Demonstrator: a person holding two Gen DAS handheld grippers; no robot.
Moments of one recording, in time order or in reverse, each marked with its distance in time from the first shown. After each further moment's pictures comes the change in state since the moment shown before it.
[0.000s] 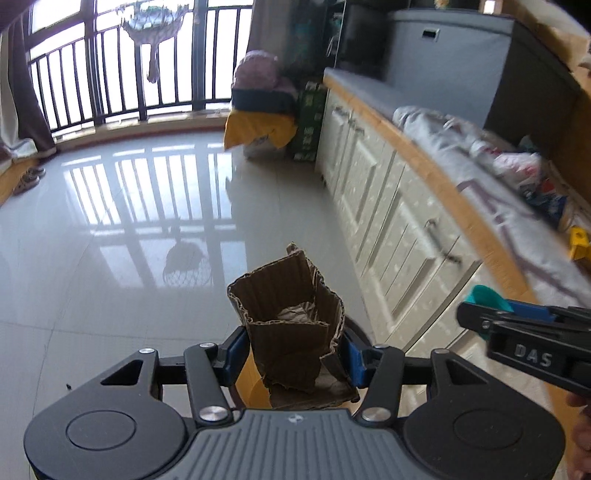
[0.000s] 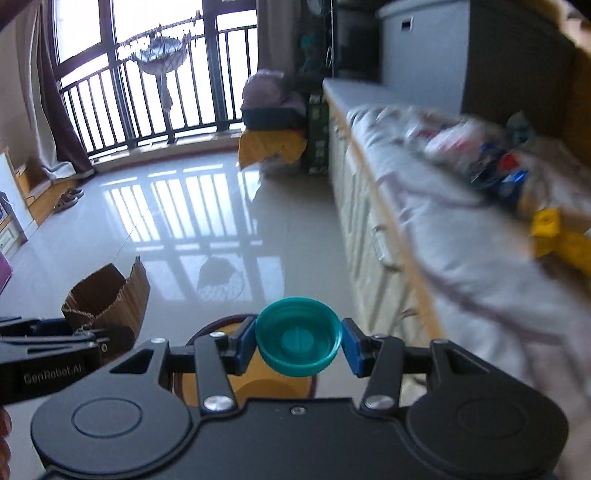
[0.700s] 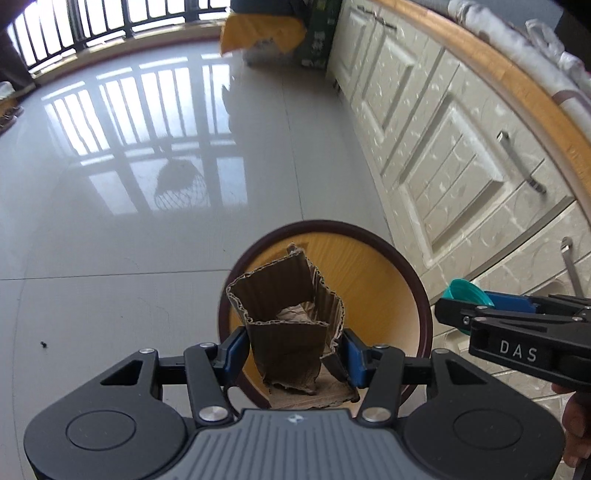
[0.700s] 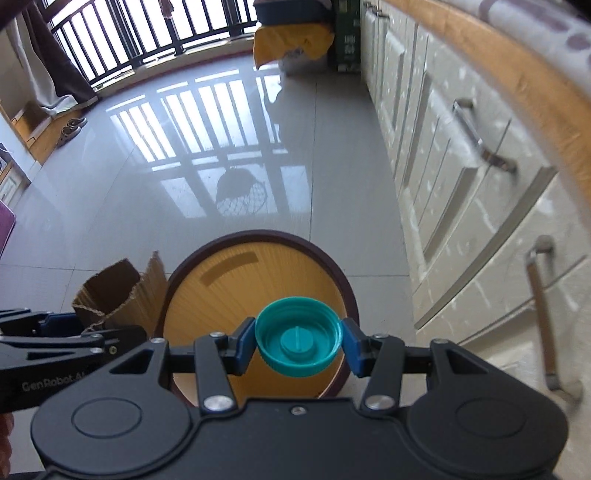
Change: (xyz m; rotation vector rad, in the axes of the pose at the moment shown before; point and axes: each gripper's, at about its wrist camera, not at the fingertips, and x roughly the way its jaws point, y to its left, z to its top) left arm 0.146 0.033 -0.015 -0.012 0.290 -0.012; right arm 0.160 0.008 -0.030 0.001 0.306 0.089
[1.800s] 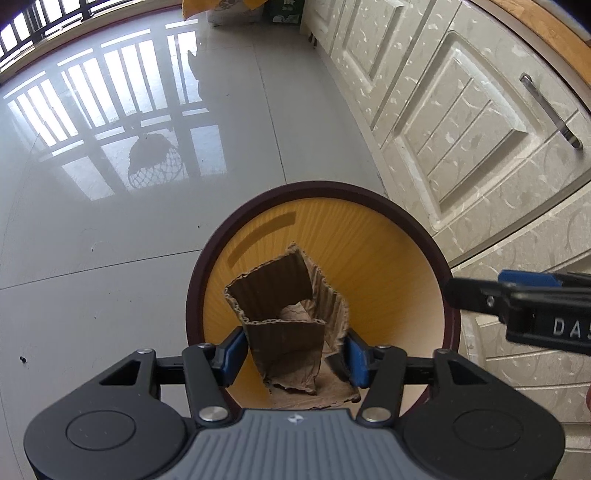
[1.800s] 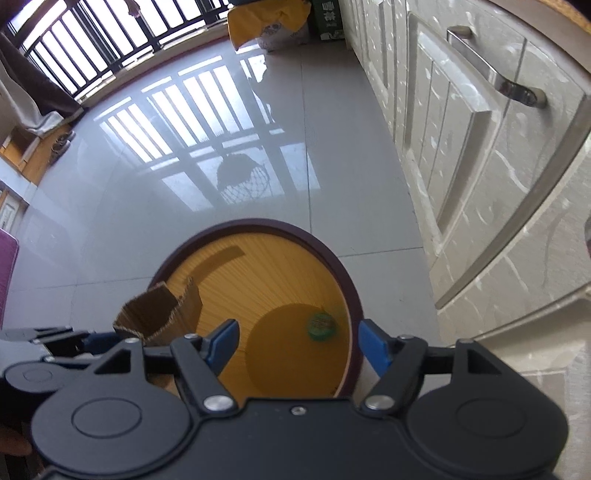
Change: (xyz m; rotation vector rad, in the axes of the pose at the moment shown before) left arm 0.067 0.002 0.012 0.082 0.118 -0.034; right arm 0.054 -0.028 0.010 0.113 0.078 0.049
